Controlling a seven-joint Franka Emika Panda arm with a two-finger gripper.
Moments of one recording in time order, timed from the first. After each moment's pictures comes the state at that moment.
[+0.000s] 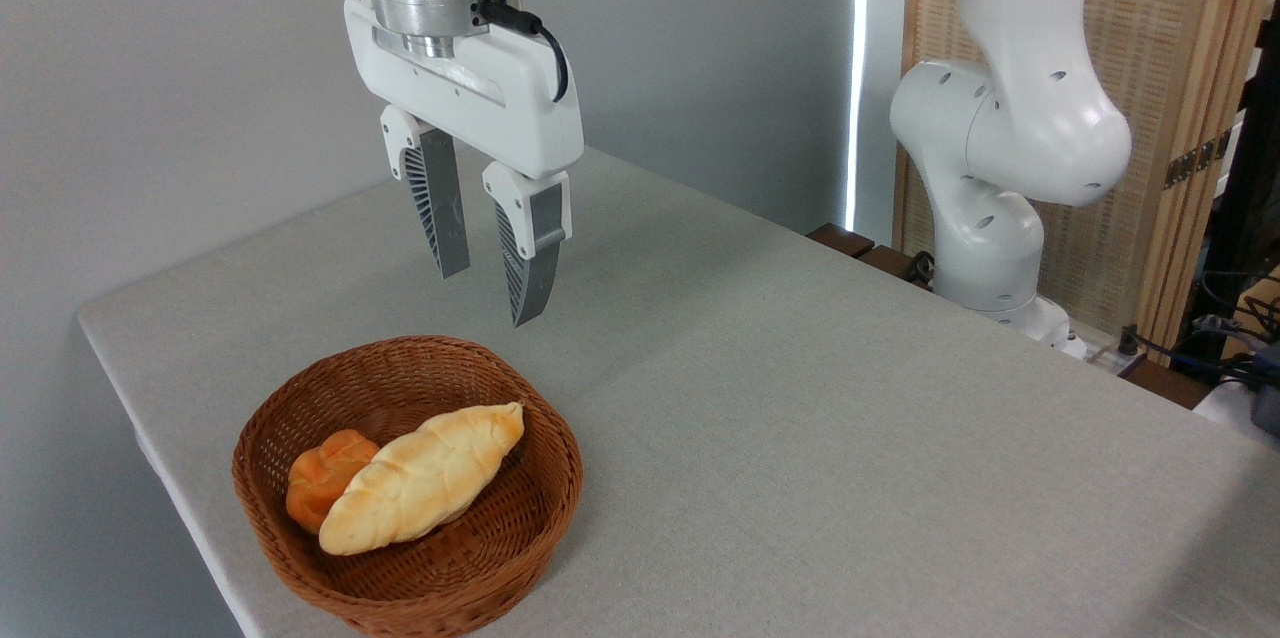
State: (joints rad) arm -0.06 -0.02 0.01 -1.69 -0.09 1.74 0.65
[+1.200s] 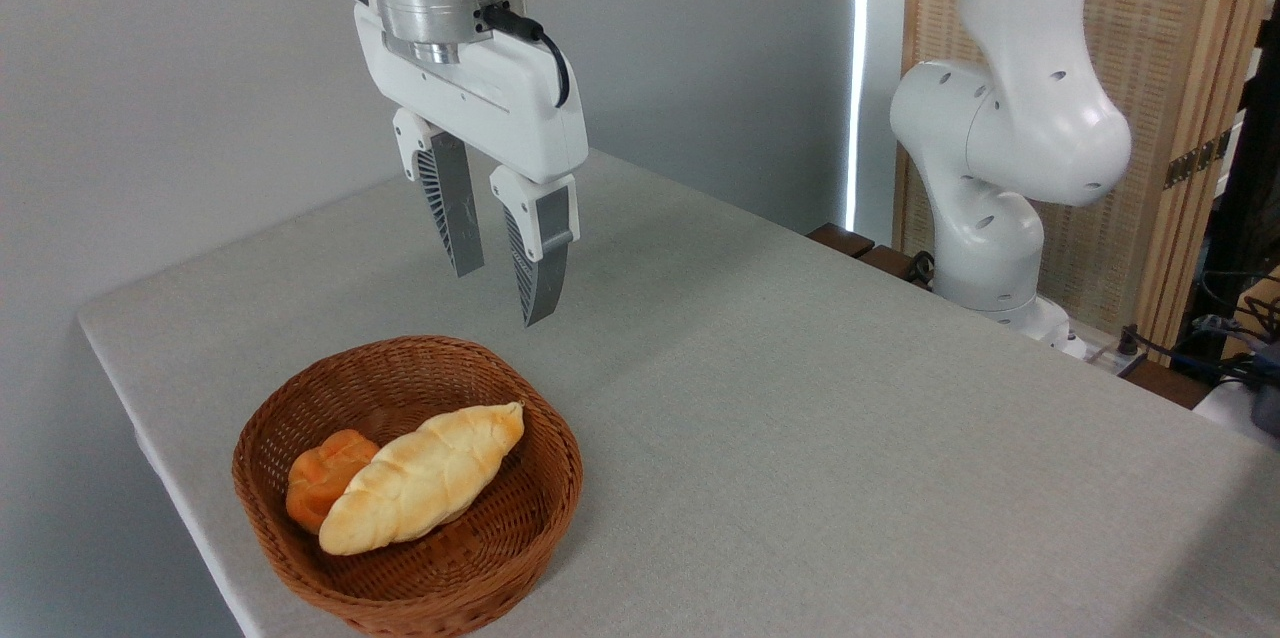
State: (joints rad) arm -0.06 -0.02 0.01 -1.69 -0.09 1.70 0.68
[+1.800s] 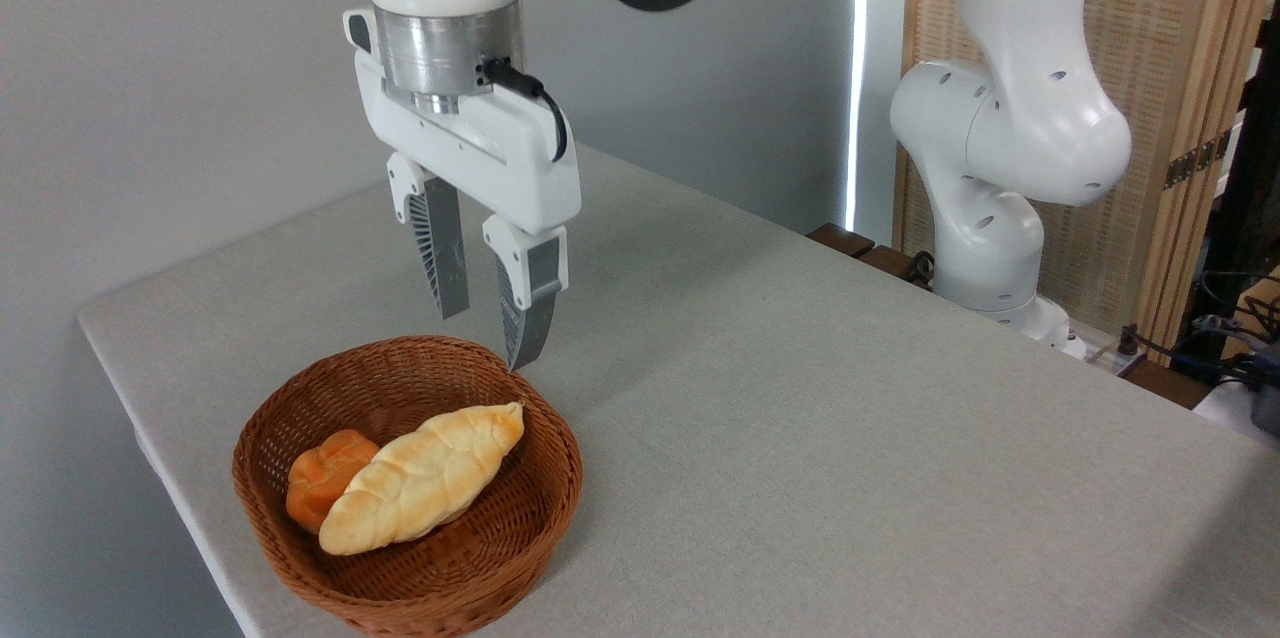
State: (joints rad) arm -0.06 -0.02 0.01 -1.79 -0.09 1.87 0.68
